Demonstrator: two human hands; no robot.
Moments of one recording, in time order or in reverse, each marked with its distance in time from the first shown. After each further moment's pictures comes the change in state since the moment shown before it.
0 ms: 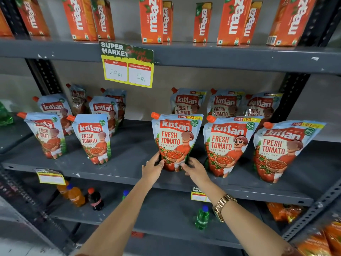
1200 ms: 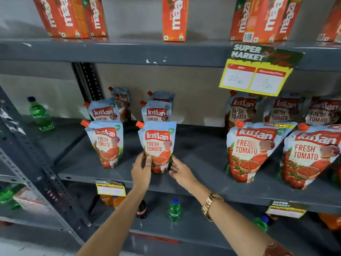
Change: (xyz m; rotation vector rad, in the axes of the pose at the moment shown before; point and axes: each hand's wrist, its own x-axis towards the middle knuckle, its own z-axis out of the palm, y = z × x) left_hand 0.042 -0.072 -0.225 -0.146 0.389 0.076; right_hand 0.013 -0.084 0.249 -0.060 -0.288 -0.073
